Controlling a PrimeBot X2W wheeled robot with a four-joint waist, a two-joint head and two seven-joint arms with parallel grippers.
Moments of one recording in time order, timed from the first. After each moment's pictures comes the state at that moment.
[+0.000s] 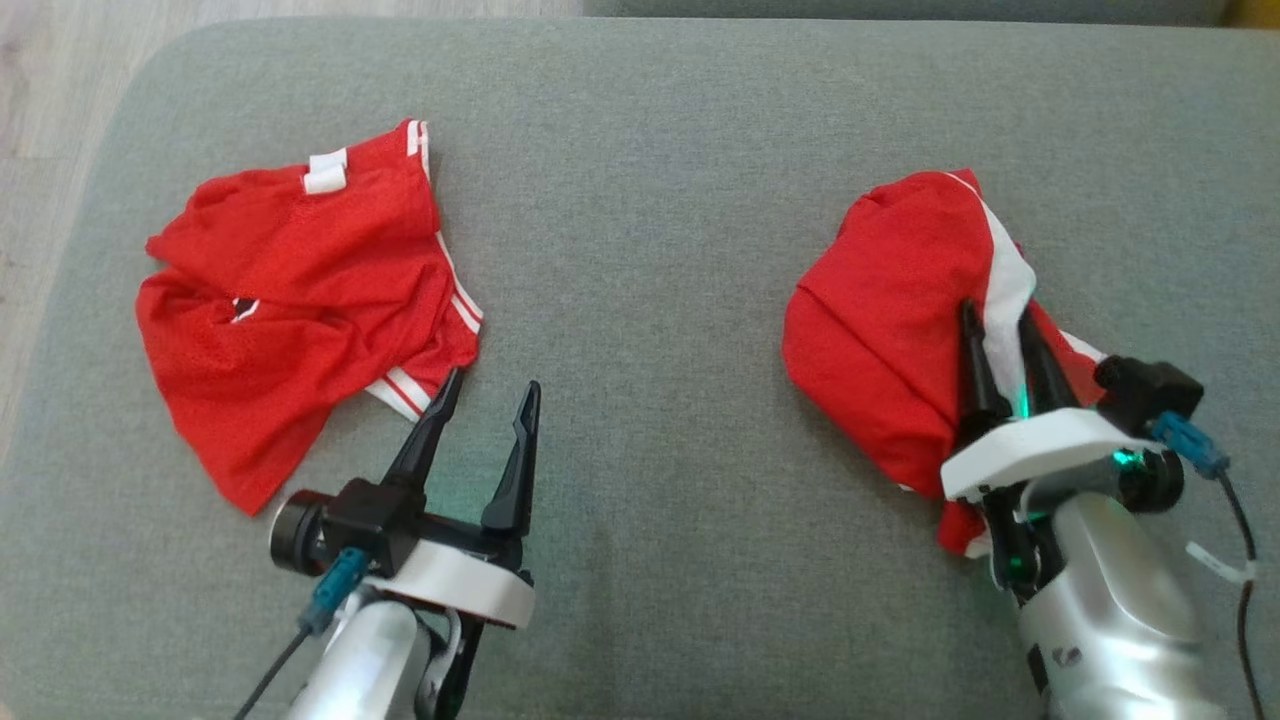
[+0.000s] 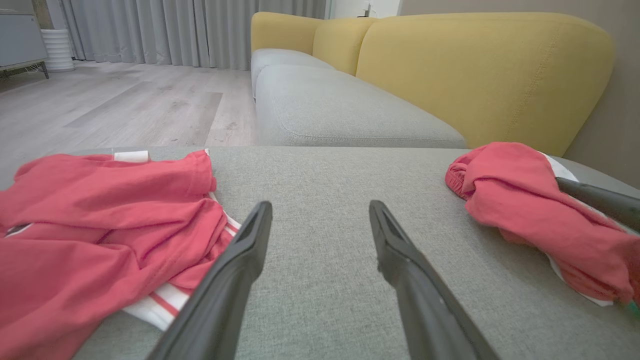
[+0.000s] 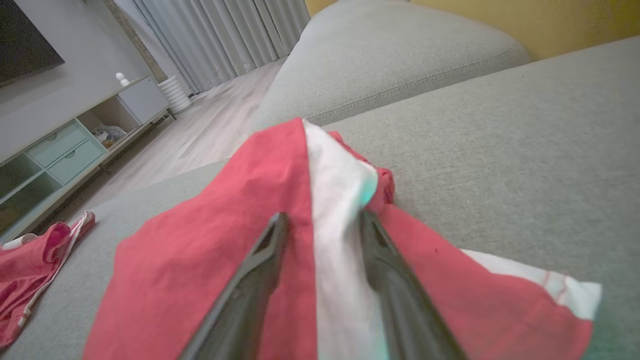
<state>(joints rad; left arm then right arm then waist) -0.23 0.11 -0.41 0.34 -0.29 -0.03 -0.25 -0.40 -0.05 0.05 0.71 0.35 0.13 -0.25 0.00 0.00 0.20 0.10</state>
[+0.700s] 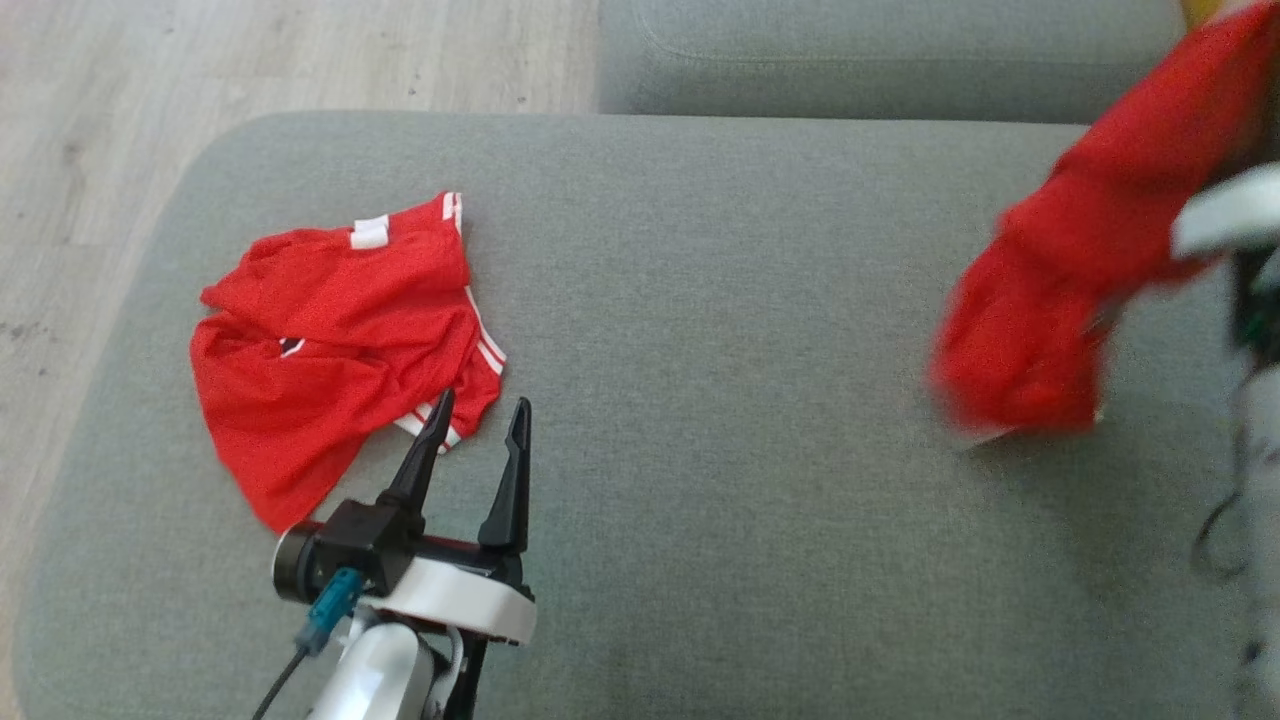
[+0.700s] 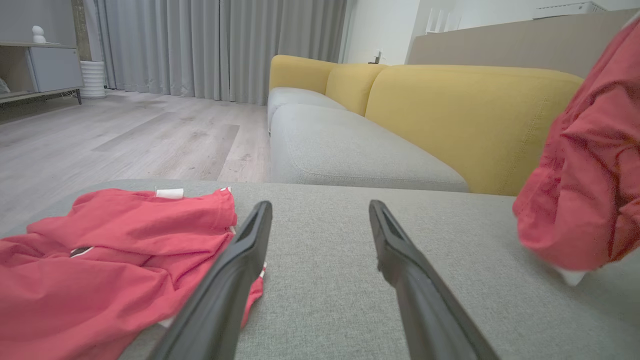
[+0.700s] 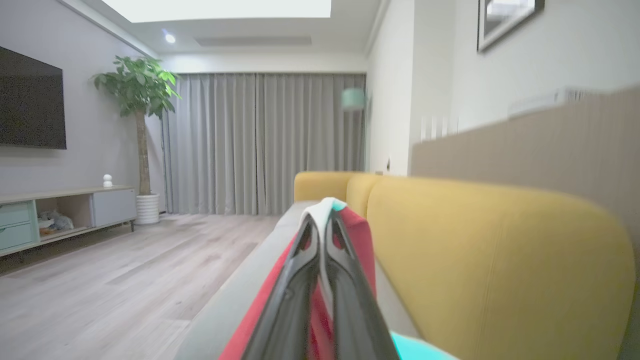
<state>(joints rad) -0.19 0.06 -0.35 0.35 -0.29 -0.04 -0.25 -0.68 -0.23 -0.13 0.49 0.09 0.13 -0.18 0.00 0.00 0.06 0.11</state>
